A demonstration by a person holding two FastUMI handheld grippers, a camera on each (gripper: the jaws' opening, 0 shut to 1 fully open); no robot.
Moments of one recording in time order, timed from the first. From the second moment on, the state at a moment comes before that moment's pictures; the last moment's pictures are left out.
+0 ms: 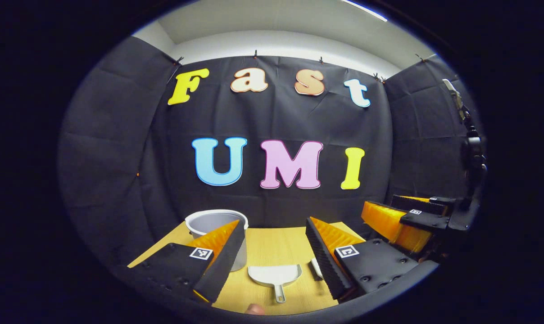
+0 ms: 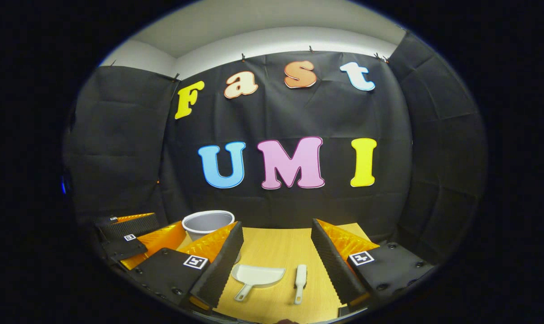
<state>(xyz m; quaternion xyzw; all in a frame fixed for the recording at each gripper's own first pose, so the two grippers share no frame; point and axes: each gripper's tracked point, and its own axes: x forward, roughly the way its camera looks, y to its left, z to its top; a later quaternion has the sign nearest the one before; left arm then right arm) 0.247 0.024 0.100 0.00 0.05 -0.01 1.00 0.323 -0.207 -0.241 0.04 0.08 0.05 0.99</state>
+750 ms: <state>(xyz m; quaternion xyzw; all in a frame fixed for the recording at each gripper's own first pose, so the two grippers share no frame) 0.207 0.037 0.076 -0.02 0.08 0.02 1.00 0.023 -0.047 -0.001 0.04 0.05 0.04 1.00</state>
